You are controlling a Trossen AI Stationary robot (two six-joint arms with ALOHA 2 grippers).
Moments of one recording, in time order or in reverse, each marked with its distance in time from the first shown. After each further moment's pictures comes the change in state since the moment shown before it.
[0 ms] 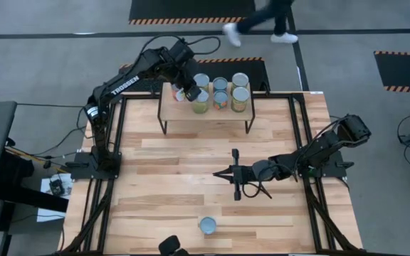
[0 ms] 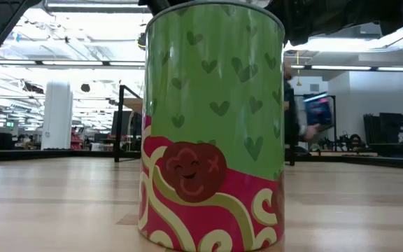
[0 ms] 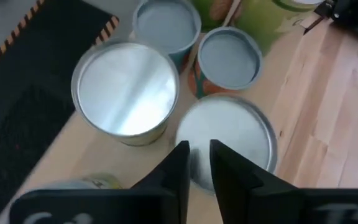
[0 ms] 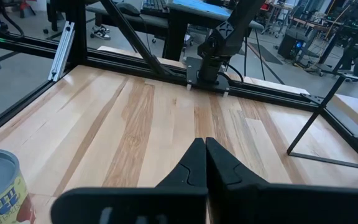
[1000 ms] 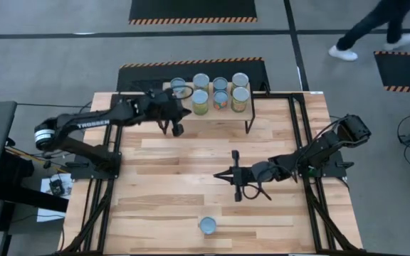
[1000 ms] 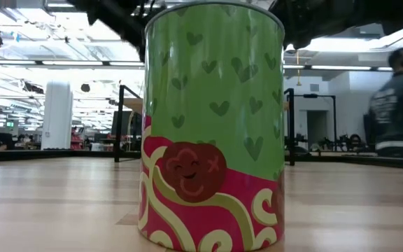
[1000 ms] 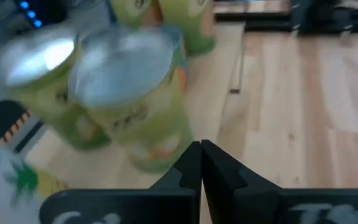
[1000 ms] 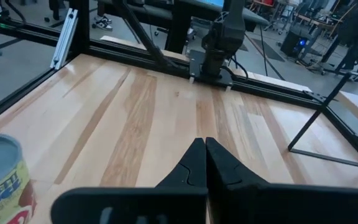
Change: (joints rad) left arm -0.200 -0.608 -1.157 1.020 -0.184 0.161; right arm 0.004 0.001 0.000 -0.032 0.001 -0.019
